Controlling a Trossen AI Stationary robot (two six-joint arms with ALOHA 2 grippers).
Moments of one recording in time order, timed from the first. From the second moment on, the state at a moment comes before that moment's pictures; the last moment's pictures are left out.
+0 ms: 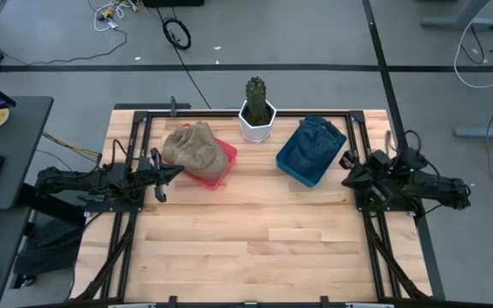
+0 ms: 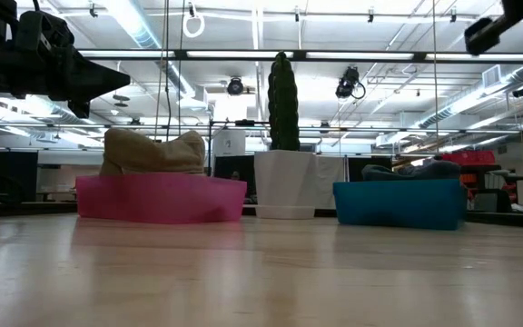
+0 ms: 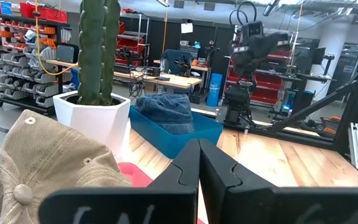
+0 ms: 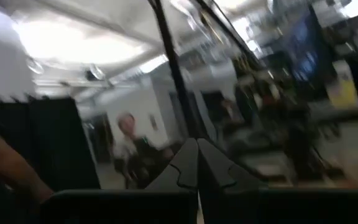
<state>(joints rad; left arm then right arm) -0.09 0.01 0.01 0.10 -0.38 -0.12 -0.14 0.00 0.19 0.26 -0.51 0.49</state>
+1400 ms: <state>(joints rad) -0.09 0.01 0.01 0.10 -0.38 -0.12 -0.15 0.00 0.02 0.05 -0.27 0.22</state>
